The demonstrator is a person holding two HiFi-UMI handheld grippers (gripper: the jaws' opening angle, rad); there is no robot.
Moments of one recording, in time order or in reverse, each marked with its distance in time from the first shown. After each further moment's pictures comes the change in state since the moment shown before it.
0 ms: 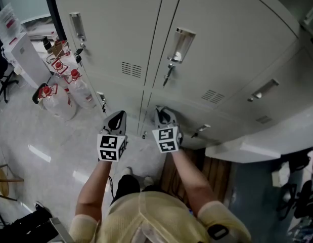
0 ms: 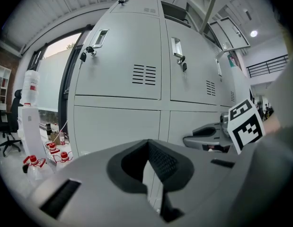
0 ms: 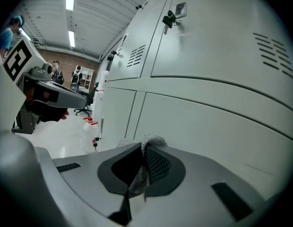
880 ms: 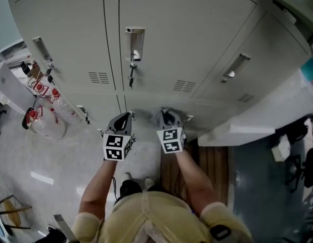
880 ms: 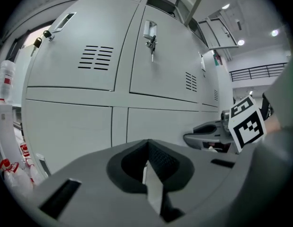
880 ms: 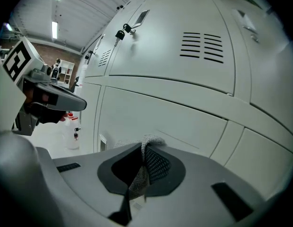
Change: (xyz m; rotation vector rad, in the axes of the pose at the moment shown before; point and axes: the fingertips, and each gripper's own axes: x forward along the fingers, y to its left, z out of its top) left arm 0.055 -0.103 0.009 0.030 0.038 -0.229; right arm -0.062 -0.095 -0.049 0.077 0.060 -0.220
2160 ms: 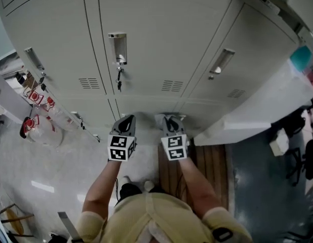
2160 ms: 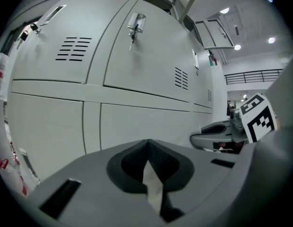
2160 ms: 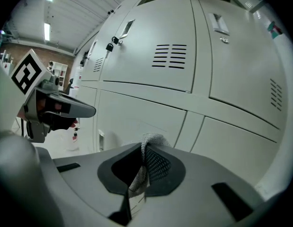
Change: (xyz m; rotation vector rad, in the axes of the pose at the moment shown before) left arm 0.027 -0.045 0.001 -0.006 -0.010 -0.077; right arm -0.046 -0.033 -0.023 0.057 0.018 -0.044
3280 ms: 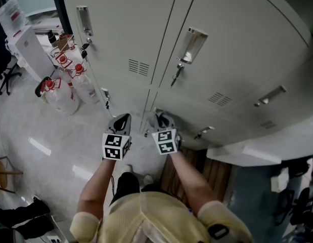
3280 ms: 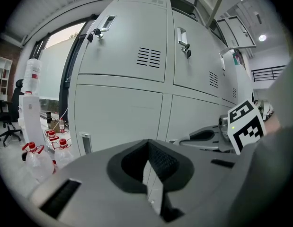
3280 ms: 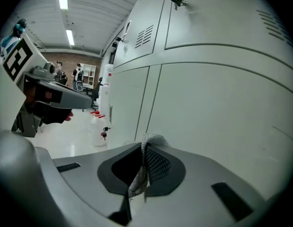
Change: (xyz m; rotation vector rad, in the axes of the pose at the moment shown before) left arm -0.103 0.123 -0.060 -0.105 0.045 0.293; right arm 0.085 0.179 0.012 -0.124 0.038 0.343
